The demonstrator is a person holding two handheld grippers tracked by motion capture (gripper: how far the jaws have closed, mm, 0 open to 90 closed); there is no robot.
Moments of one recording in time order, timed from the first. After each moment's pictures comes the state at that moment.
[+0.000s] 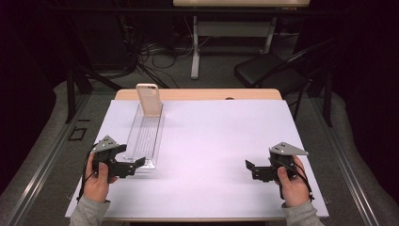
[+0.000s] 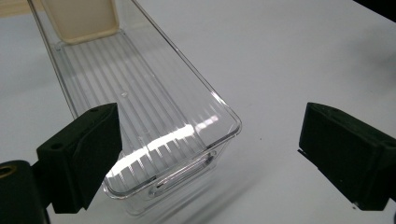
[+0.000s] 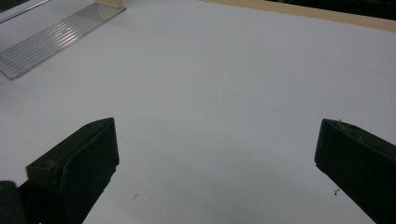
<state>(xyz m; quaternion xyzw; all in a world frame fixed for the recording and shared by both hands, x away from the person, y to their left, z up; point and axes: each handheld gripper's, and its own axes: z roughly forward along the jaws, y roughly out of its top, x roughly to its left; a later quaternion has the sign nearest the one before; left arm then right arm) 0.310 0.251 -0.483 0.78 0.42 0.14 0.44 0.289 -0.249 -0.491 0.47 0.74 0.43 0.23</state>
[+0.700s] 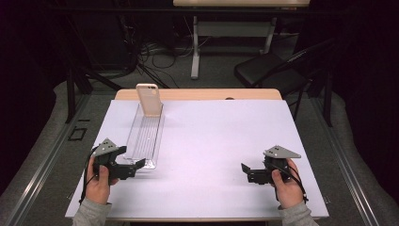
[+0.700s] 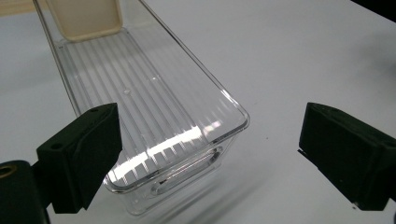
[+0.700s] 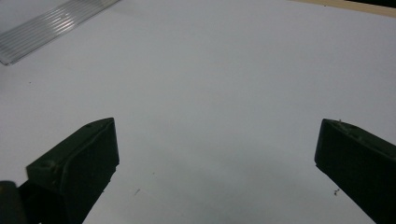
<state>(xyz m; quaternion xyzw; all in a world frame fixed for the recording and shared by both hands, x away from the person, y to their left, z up) 0.309 0.254 -0.495 0.77 0.43 0.15 0.44 0.291 -0.240 -0.508 0.46 0.75 0.42 0.23</state>
